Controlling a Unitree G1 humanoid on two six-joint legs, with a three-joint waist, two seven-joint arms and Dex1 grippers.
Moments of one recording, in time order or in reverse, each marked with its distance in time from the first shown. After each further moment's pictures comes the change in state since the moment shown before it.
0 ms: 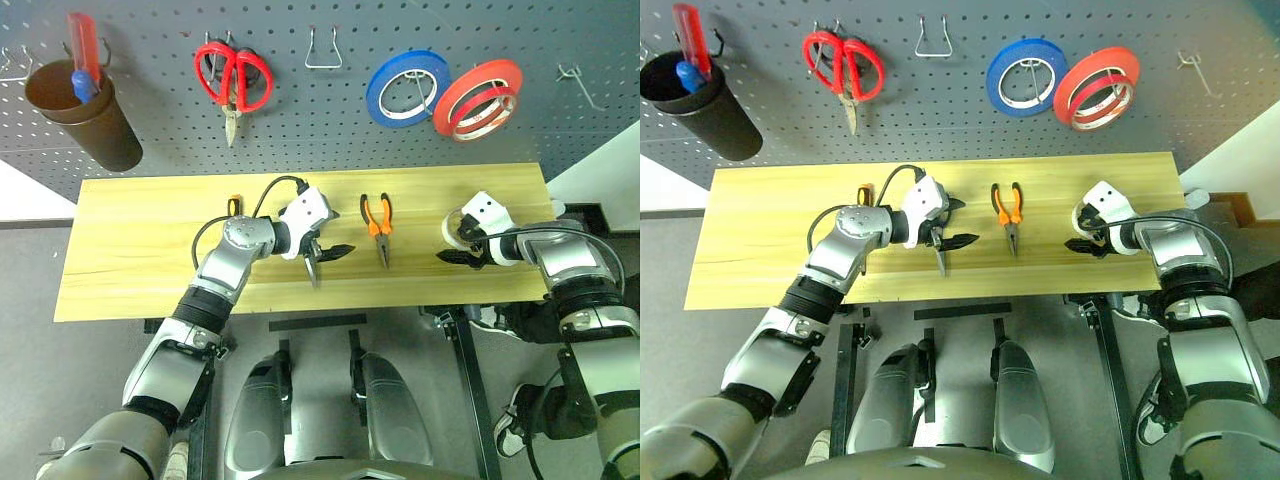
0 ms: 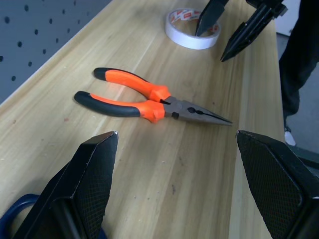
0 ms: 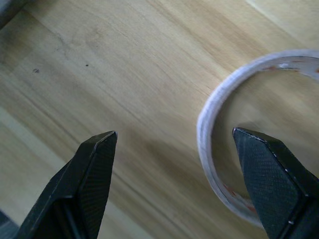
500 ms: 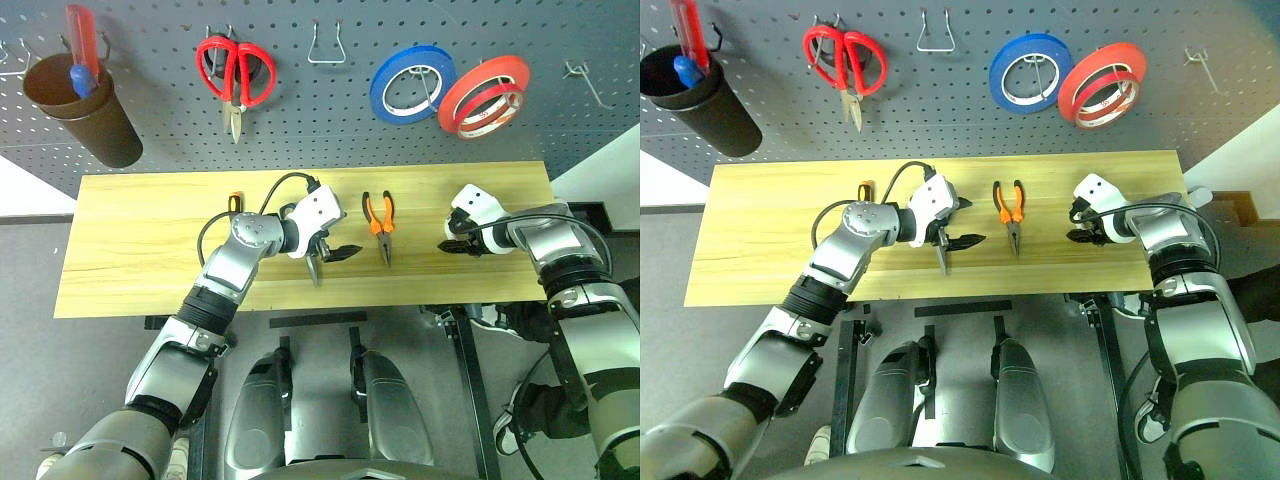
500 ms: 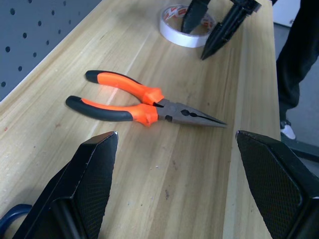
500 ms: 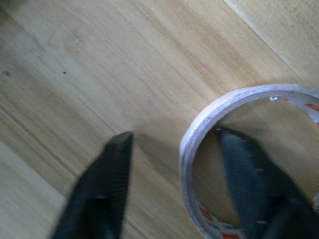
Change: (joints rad) left arm 0.000 0.002 -0.021 -0.096 0.026 0.091 0.012; right arm -0.115 0.023 0.068 0.130 -0.129 -0.042 -0.003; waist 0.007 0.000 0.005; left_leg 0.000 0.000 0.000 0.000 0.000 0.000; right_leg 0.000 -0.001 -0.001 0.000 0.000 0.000
